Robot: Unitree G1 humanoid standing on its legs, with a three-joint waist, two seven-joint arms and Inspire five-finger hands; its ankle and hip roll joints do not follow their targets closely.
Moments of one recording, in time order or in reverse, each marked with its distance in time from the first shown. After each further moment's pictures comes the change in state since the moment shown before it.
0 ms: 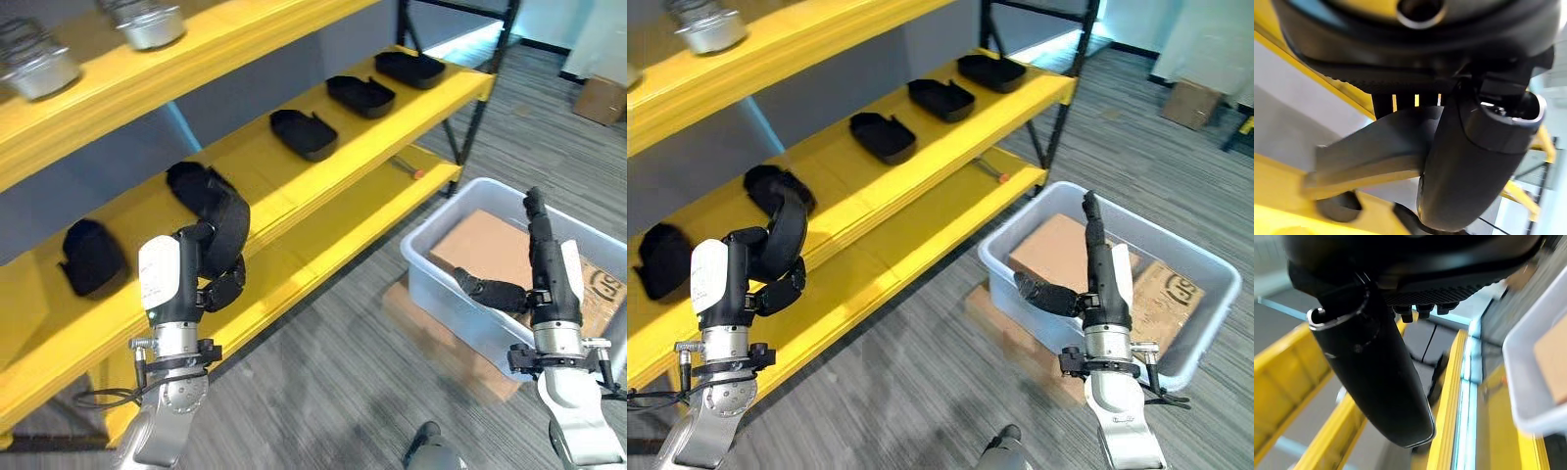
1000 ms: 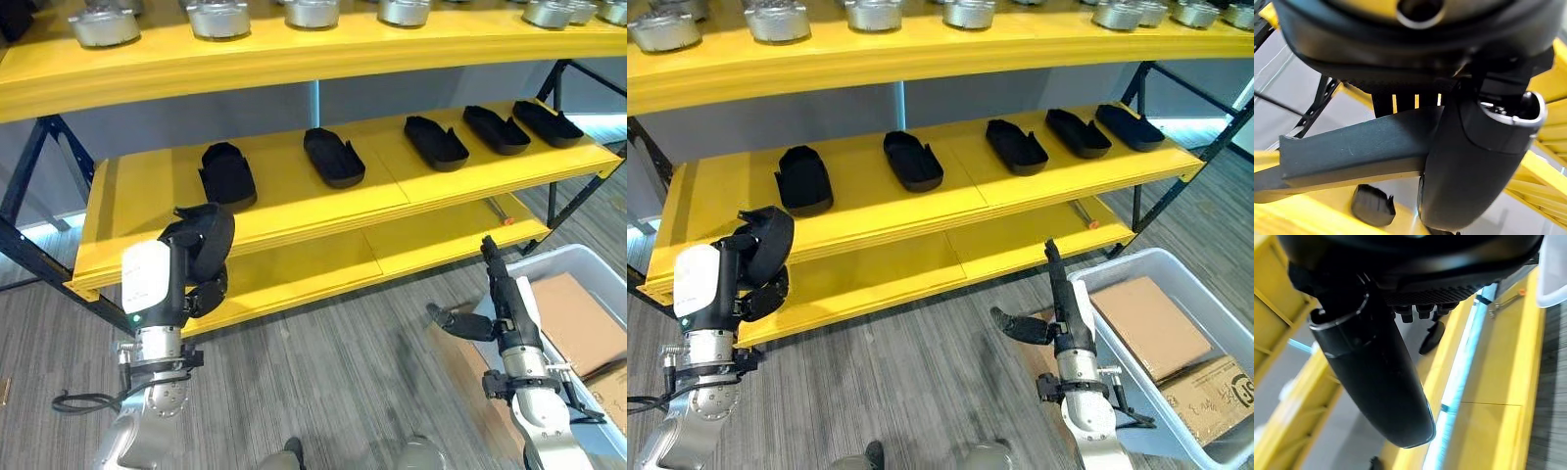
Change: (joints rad) left arm -0.008 0.063 0.031 0.044 0.038 0.006 -0.026; right arm 0.108 0.106 0.028 0.035 -0.018 0.032 0.076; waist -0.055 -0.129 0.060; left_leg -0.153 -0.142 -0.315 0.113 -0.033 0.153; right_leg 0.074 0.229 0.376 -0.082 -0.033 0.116
